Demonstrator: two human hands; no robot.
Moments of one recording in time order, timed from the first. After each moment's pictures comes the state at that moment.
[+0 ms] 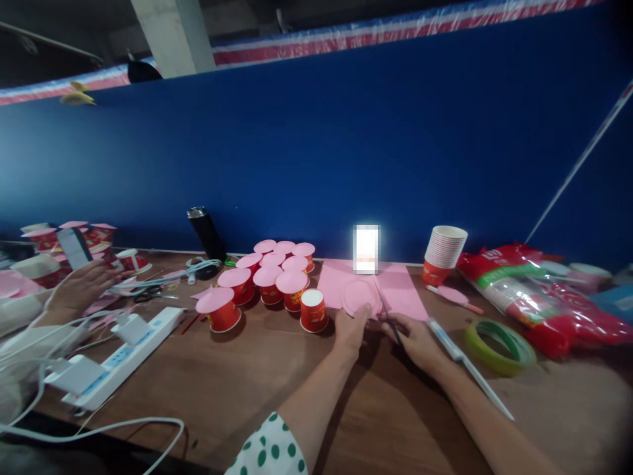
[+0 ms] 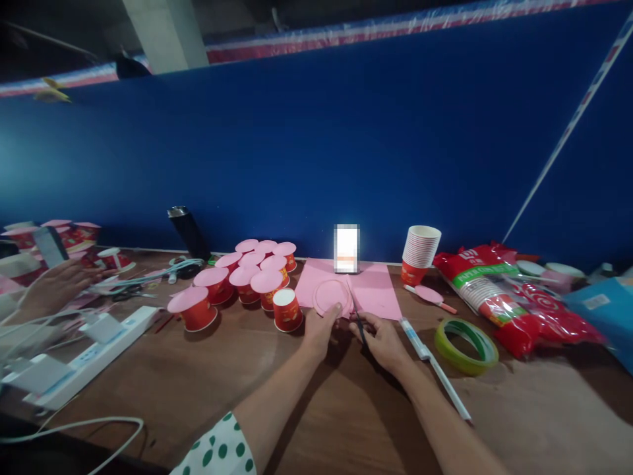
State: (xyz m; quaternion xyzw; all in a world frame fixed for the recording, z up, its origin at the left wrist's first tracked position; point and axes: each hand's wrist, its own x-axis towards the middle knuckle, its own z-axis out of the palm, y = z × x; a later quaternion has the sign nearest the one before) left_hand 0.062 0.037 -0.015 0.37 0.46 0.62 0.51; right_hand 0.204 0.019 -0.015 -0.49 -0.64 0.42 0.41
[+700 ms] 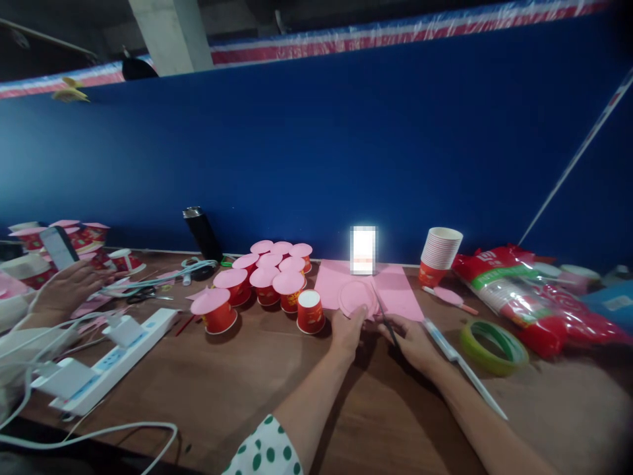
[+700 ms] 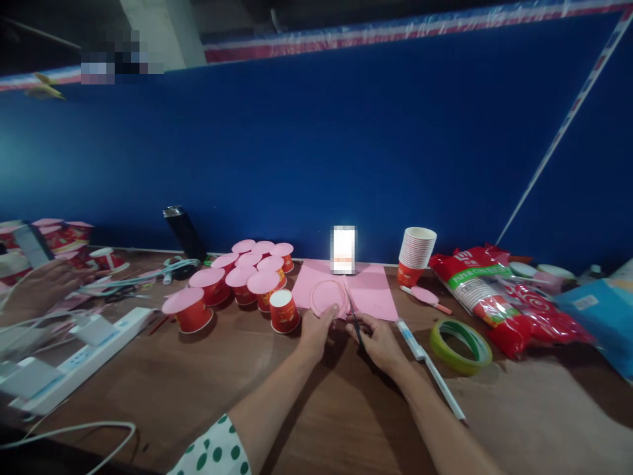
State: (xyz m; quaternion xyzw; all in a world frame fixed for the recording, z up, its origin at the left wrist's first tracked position) left_hand 0.062 0.037 -0.013 0.38 0.45 0.63 0.51; right_hand 0.204 0.018 -0.014 -0.49 -0.65 0.43 0.41
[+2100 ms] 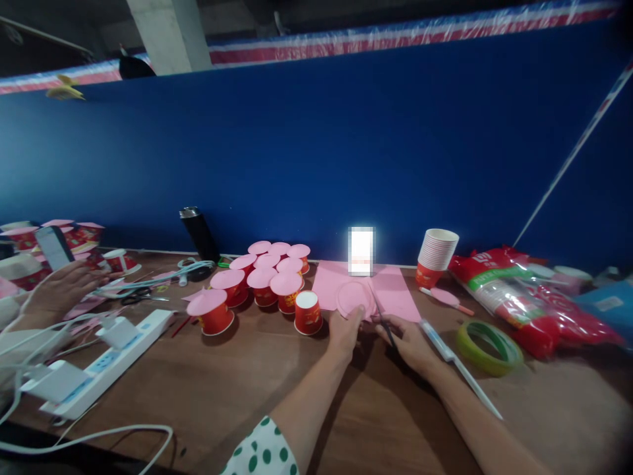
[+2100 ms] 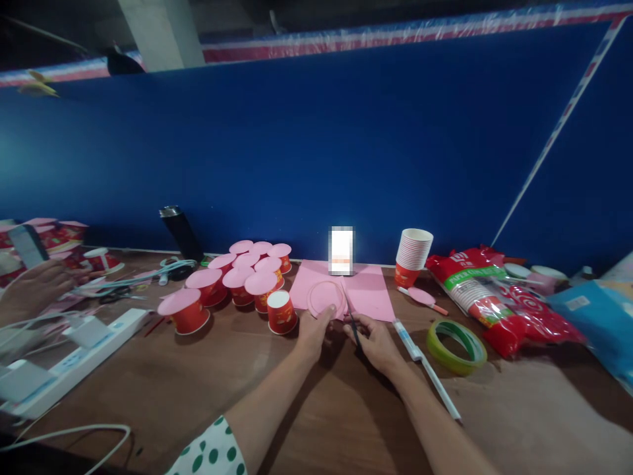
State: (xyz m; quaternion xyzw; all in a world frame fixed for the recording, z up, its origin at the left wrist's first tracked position) left_hand 0.062 0.040 -0.020 0.39 0.45 0.62 0.50; right_hand 0.206 0.021 -0.019 -0.48 -0.64 0.43 0.42
